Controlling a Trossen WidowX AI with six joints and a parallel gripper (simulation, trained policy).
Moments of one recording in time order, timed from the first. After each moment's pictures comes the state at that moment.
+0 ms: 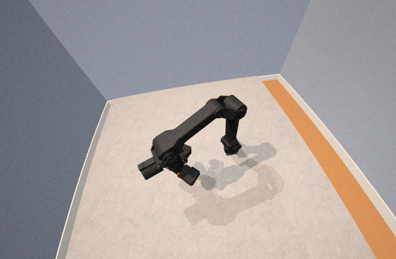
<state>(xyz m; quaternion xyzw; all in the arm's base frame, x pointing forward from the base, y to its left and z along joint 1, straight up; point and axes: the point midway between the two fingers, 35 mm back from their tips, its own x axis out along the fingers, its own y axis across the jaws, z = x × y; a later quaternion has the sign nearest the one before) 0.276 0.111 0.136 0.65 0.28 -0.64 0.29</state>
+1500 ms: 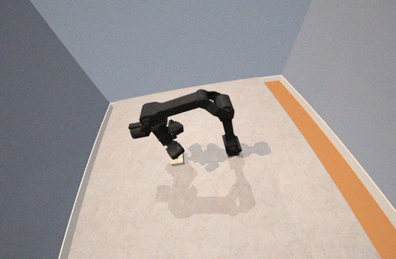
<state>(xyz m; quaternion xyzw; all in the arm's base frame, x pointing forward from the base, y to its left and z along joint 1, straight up) 0.308 -0.011 0.161 0.66 0.19 -0.70 0.17</state>
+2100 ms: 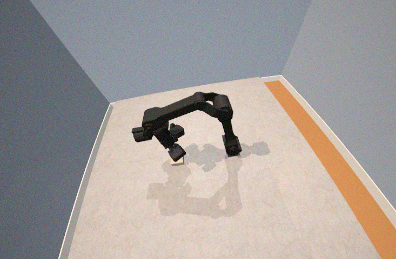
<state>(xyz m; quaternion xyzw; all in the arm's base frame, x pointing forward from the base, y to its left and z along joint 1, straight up) 0.307 -0.010 0.132 0.65 0.20 -0.71 0.17</state>
